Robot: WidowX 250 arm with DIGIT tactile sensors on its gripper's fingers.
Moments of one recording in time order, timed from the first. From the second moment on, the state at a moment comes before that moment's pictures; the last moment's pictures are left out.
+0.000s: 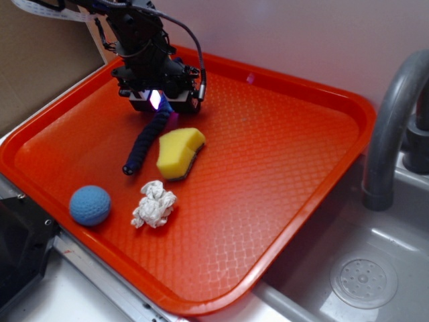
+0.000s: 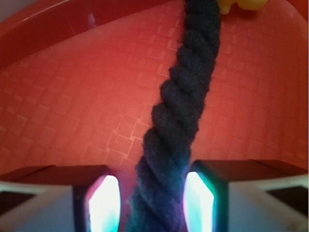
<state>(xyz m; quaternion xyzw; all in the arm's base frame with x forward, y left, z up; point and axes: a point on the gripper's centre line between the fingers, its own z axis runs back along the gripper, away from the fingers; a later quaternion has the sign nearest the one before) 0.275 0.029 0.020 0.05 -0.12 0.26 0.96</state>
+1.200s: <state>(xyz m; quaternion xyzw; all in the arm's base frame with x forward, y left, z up) 0.242 0.013 0.150 0.01 -0.04 0.05 1.00</state>
